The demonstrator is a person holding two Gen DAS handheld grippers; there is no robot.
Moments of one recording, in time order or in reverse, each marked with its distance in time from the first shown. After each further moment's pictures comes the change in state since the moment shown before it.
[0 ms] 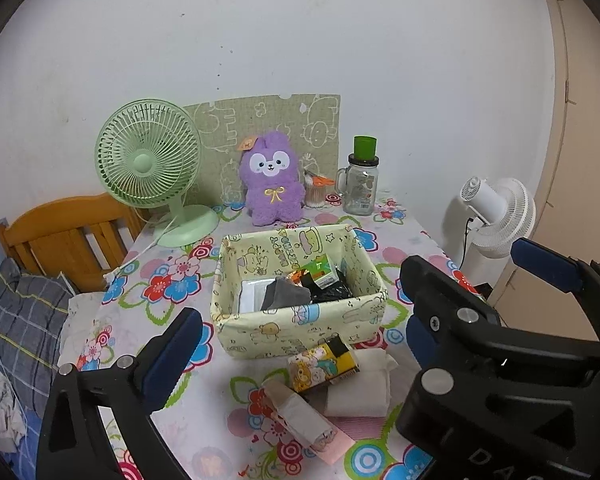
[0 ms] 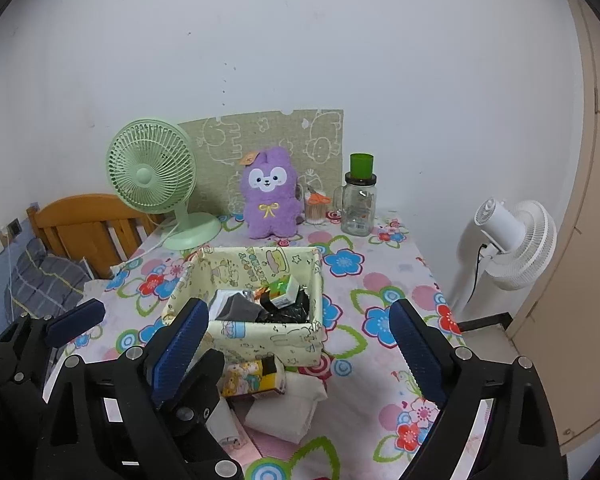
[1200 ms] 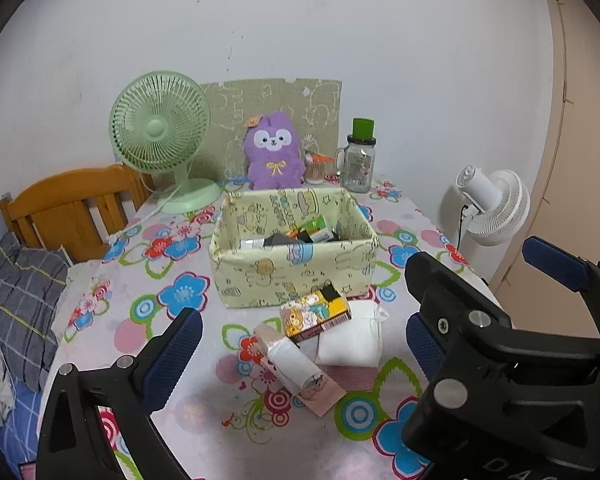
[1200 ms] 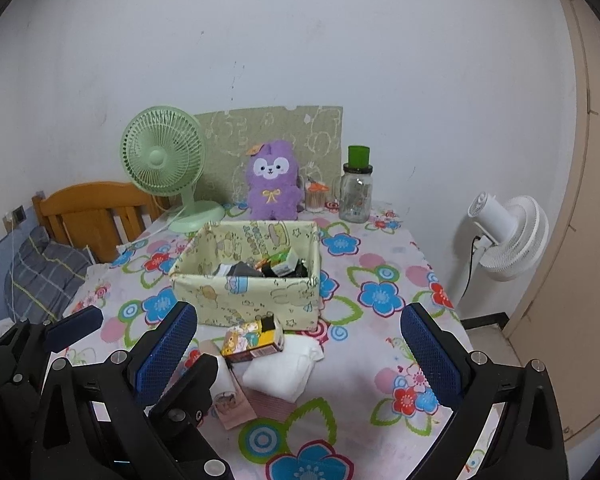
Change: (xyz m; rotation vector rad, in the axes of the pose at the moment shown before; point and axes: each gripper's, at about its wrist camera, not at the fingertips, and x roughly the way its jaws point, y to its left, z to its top) left arm -0.027 -0.004 -0.055 -0.037 0.001 -0.004; right arm -0.027 0.001 -0.052 -0.025 -0.020 0.001
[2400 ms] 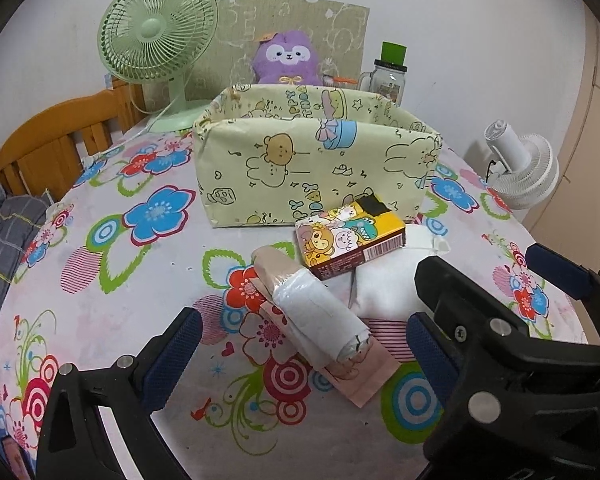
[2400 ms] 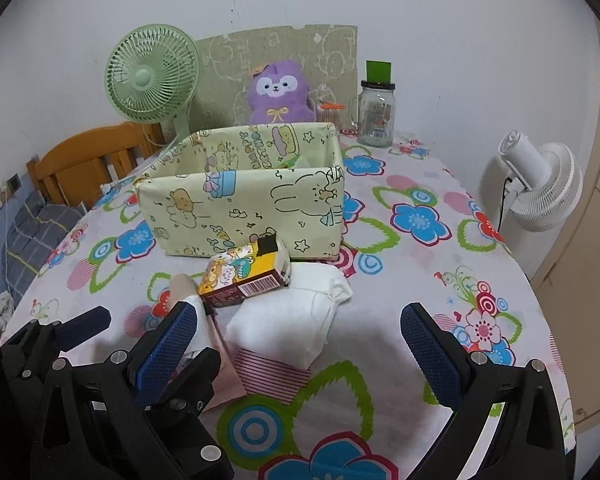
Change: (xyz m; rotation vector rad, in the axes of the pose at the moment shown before) left arm 0.096 0.020 -0.065 -0.062 0.176 -0.006; right arm 0.096 0.004 -0.067 0.008 0.173 0.042
